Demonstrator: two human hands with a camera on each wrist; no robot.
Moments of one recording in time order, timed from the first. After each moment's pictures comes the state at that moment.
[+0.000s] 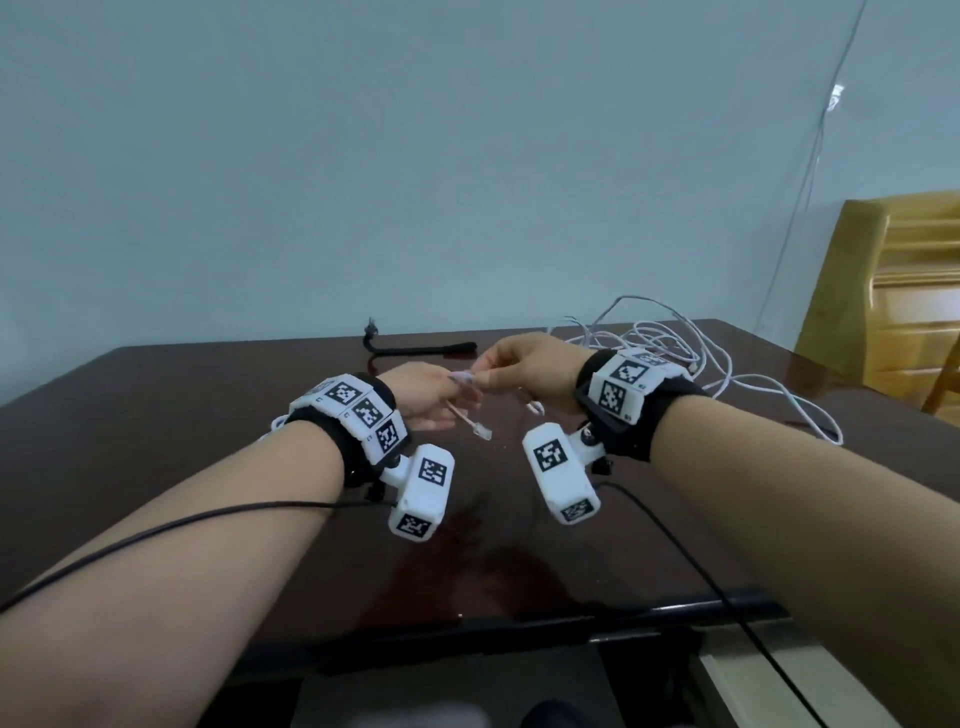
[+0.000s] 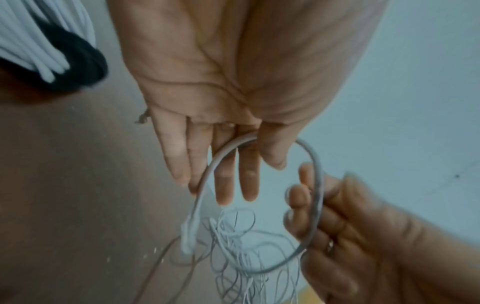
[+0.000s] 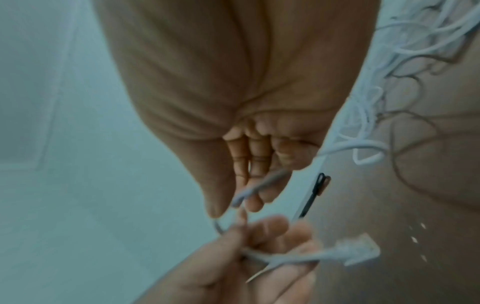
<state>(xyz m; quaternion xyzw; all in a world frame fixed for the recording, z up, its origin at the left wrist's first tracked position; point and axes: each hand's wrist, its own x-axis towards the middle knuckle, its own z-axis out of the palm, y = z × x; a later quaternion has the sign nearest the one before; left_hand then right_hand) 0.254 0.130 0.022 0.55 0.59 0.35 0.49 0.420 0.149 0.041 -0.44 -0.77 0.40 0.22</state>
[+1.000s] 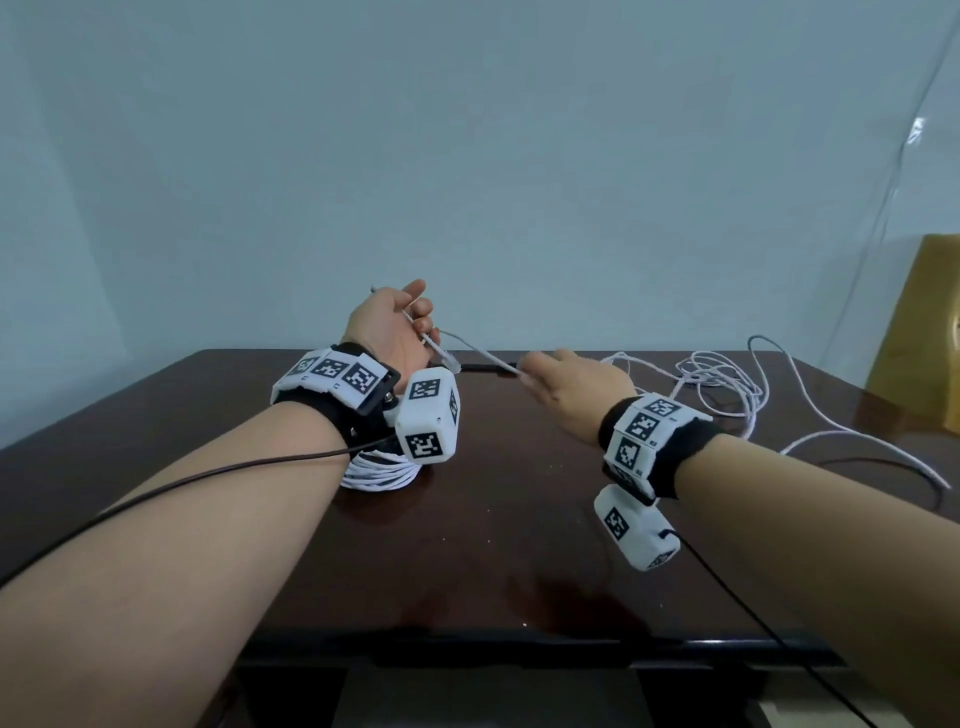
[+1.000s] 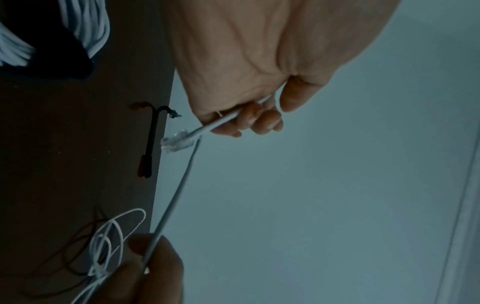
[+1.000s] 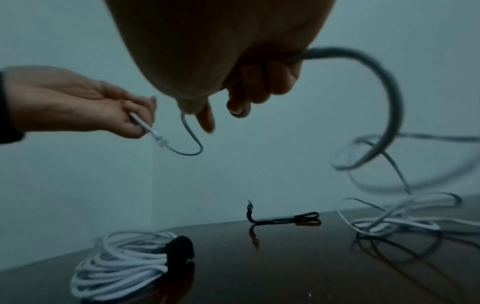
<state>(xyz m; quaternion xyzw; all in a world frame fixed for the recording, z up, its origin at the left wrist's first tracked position) 0.185 0.116 0.080 0.30 0.31 0.70 0.57 0.396 0.132 0.035 -0.48 -0.86 -0.07 0.19</state>
